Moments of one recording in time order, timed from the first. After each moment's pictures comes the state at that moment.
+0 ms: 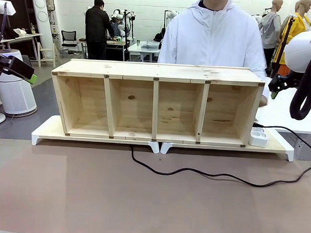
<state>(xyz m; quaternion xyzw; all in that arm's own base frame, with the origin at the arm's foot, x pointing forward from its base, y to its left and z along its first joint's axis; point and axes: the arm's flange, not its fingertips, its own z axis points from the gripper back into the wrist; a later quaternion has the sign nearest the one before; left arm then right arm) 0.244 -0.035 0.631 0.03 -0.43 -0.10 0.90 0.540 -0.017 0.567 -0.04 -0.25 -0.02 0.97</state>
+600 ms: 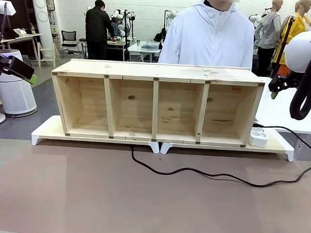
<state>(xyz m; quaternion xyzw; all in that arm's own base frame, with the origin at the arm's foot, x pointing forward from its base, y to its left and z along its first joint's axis) 0.244 -0.035 0.631 0.03 -0.43 -0.10 0.90 0.540 -0.017 0.567 -0.04 -0.25 -0.02 0.97</state>
